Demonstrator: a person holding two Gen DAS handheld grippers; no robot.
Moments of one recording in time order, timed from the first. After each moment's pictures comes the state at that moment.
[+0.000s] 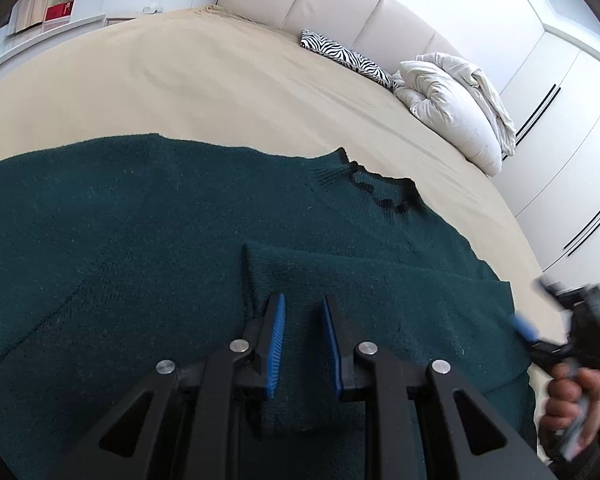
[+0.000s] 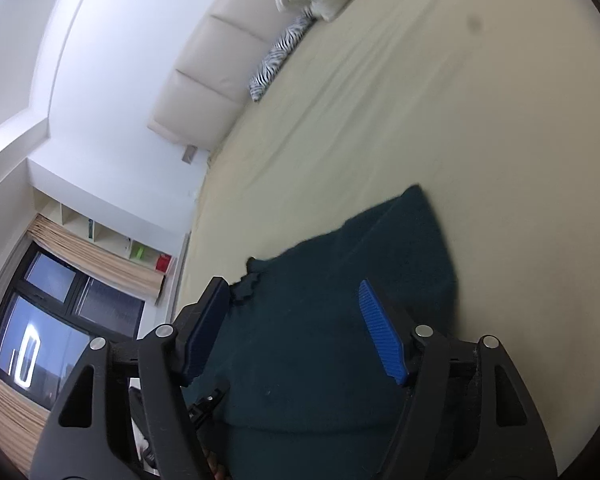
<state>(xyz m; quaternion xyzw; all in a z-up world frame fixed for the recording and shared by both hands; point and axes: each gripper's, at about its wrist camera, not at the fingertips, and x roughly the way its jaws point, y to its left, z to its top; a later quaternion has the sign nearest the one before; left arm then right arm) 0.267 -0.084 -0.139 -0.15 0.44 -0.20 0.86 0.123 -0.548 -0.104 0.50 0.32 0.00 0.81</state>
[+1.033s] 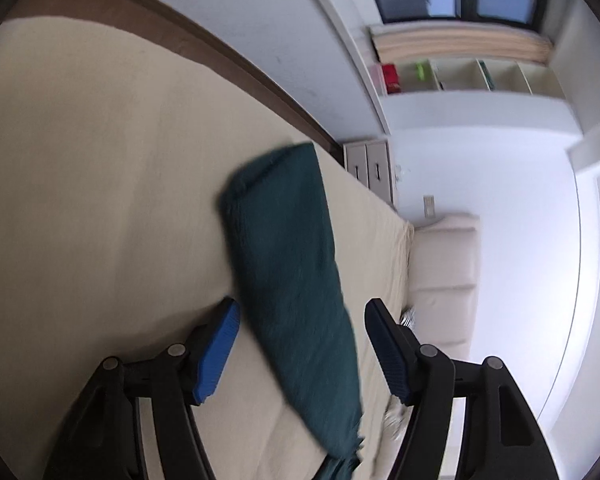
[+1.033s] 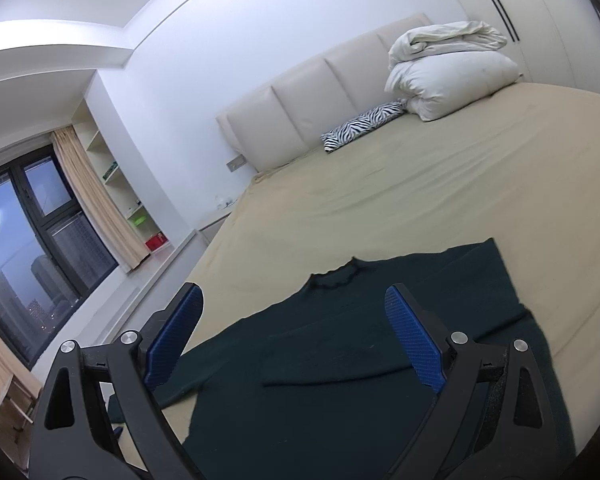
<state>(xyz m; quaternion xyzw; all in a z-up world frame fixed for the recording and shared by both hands) 0.091 0.350 -0.155 -0.67 0.22 0.11 0.70 0.012 -0.328 0.087 0.27 0.19 0.01 0.95</state>
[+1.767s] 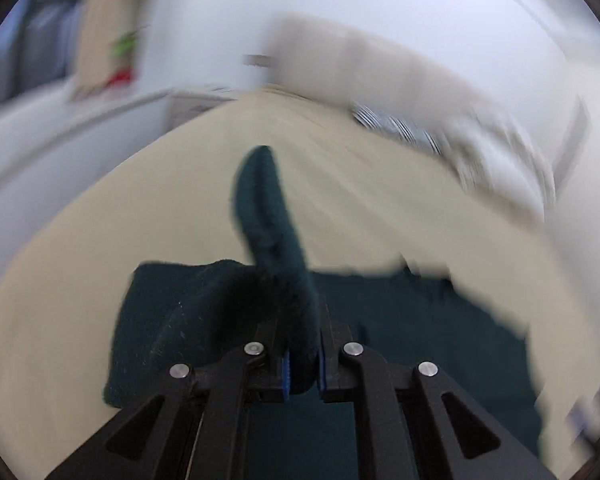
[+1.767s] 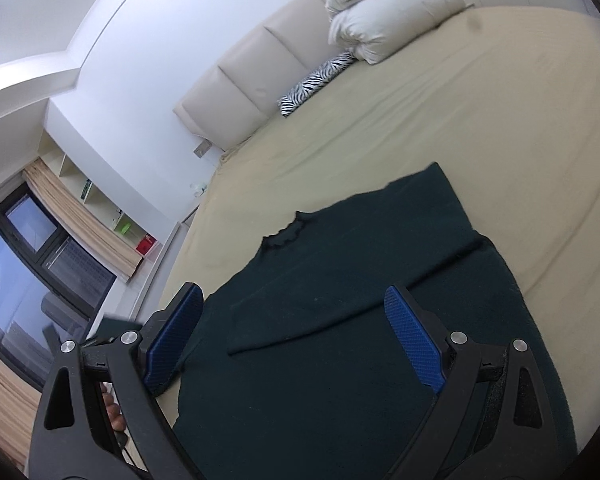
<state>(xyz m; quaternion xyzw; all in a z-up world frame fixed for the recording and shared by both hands) 0.217 -0.049 -0.016 -0.03 0.35 -0.09 0.93 0.000 -0.406 0.001 0.37 0.26 -0.02 0.89</state>
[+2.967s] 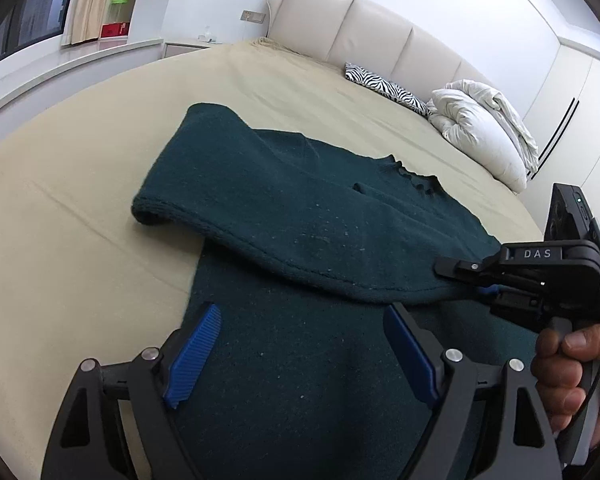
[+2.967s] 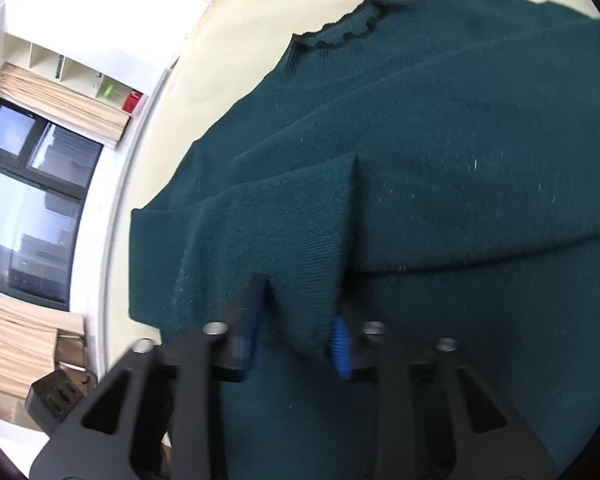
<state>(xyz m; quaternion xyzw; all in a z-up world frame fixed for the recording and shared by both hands) 0.129 -0.012 -0.110 -0.14 0.40 -0.11 0.90 0.182 -0.290 -0.092 0.32 0.52 0.09 0.79</state>
